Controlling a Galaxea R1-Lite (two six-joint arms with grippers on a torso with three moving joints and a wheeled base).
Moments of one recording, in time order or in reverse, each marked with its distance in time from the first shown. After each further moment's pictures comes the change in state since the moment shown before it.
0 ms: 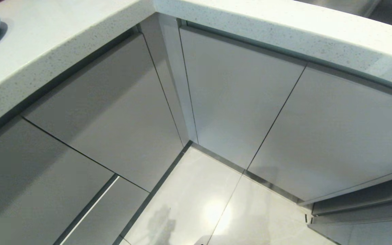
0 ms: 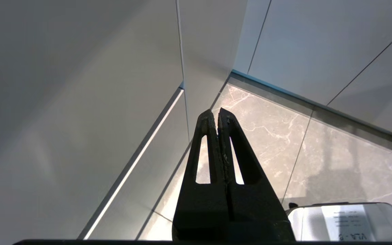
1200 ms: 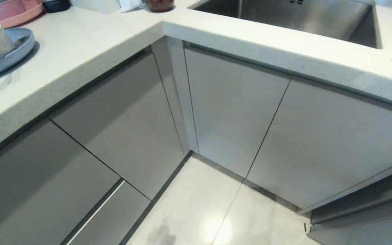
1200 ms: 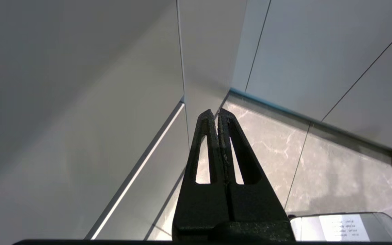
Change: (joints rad) left arm -0.001 -0.001 0.000 -0.003 -0.001 0.004; right arm 0.000 0.000 0.000 0.000 0.000 0.000
